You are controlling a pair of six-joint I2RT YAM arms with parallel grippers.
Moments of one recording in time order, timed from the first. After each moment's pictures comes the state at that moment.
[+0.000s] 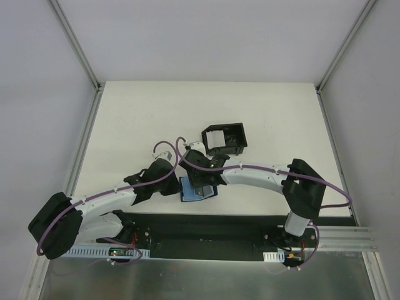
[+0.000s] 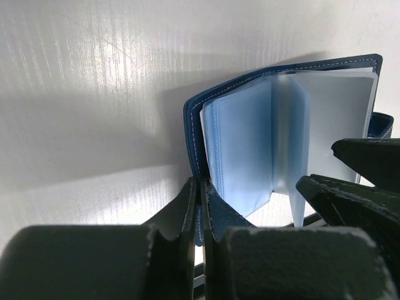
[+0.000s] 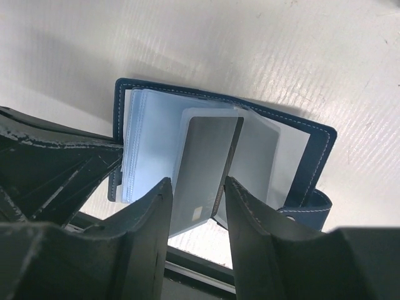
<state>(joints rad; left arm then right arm) -0.75 1.09 0.39 -0.15 0.02 -0.91 1.15 1.75 1.25 -0.61 0.29 0.70</state>
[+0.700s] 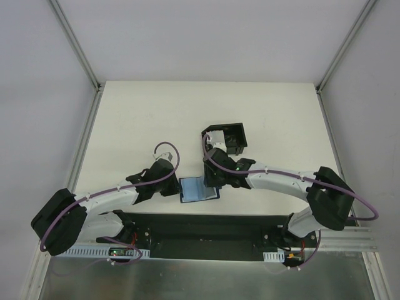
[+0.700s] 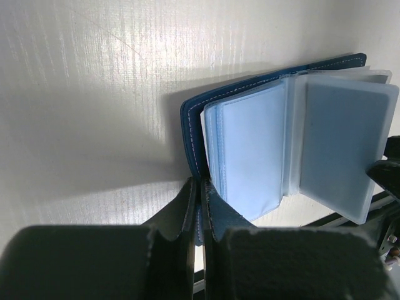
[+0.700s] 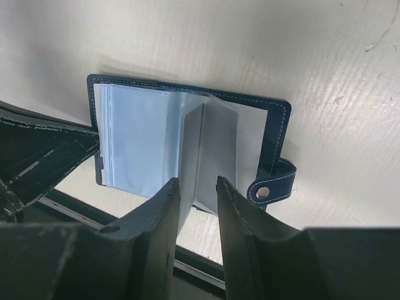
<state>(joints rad) -0.75 1.14 0.39 -0.14 0.02 -0.91 1.04 1.52 0.95 -0.40 0.17 0.76</state>
